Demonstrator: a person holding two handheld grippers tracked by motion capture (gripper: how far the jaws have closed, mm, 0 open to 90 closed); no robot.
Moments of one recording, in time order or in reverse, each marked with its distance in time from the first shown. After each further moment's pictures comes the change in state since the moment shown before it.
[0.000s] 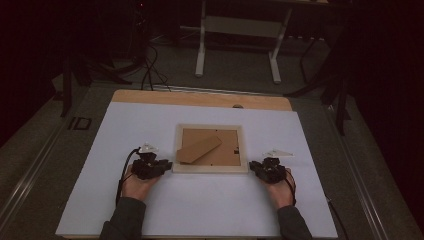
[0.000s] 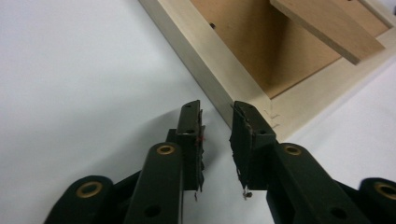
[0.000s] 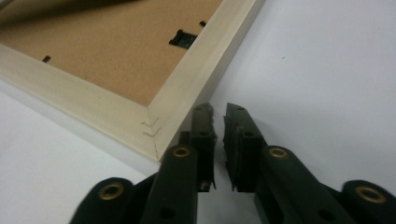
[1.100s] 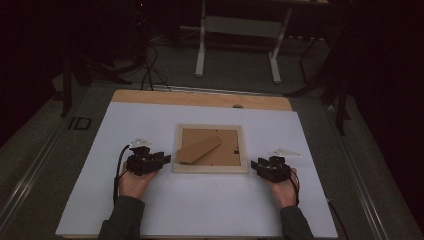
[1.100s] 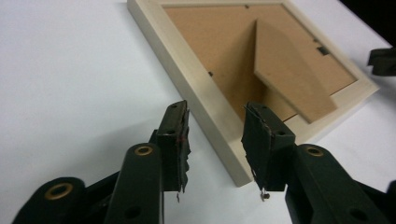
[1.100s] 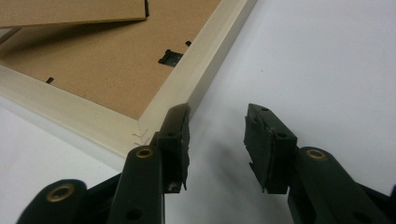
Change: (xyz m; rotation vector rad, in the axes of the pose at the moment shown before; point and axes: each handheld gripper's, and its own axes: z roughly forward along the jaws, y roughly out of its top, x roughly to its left) left arm 0.003 0.012 -0.022 -0.118 -0.043 -0.086; right arm -0.009 0.001 -0.010 -0.054 0.004 0.041
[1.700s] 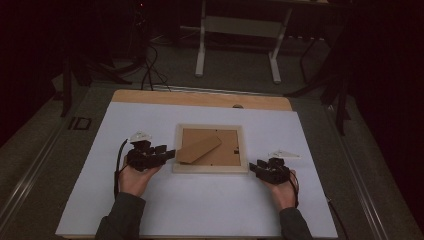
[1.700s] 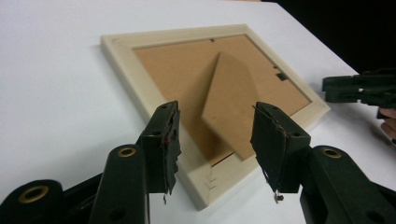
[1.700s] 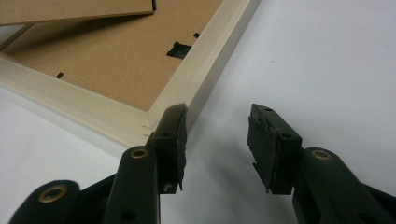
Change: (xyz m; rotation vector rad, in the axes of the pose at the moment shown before) left arm -0.019 0.025 -0.013 -0.042 -0.060 0.047; right arm 0.002 -0.005 0.001 0.009 0.026 0.022
